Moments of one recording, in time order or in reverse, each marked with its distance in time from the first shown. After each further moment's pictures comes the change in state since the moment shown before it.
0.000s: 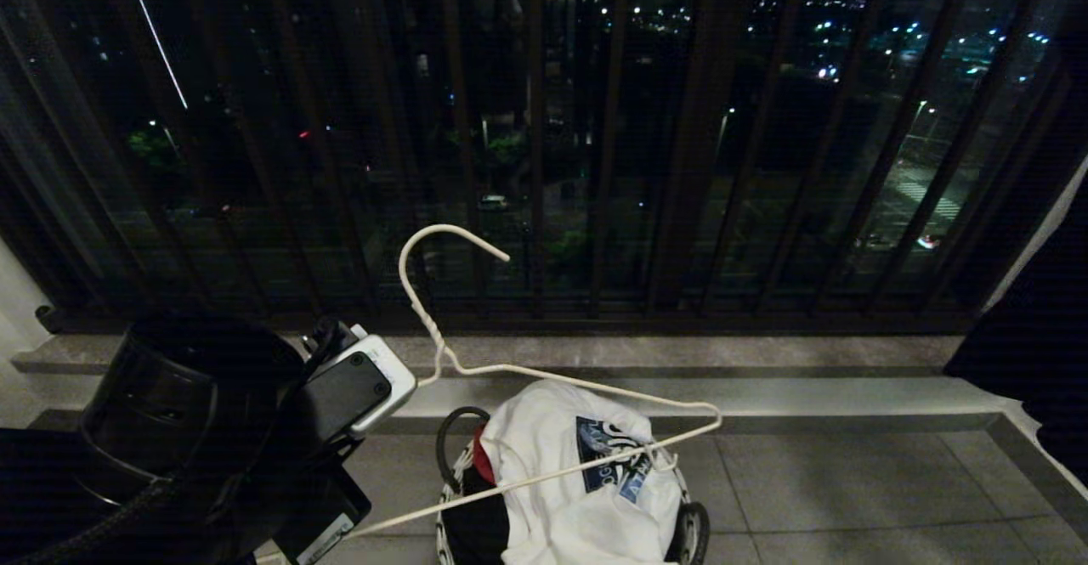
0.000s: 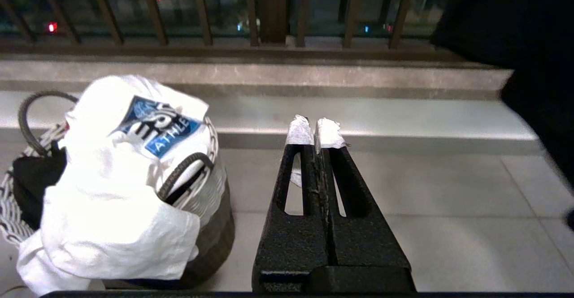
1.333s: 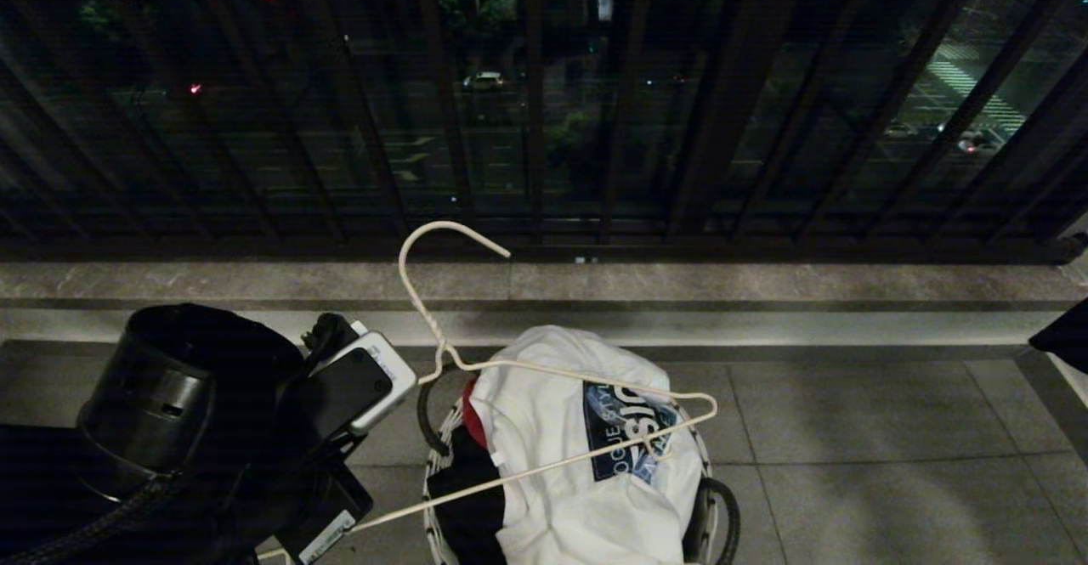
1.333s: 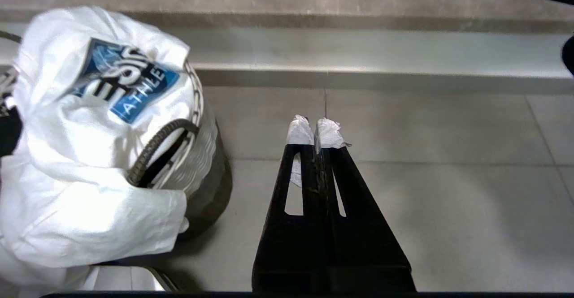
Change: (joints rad) left arm -0.008 -0.004 -0.004 -0.002 0.000 -0.003; right arm 0.000 0.000 0.000 0.000 0.000 0.000
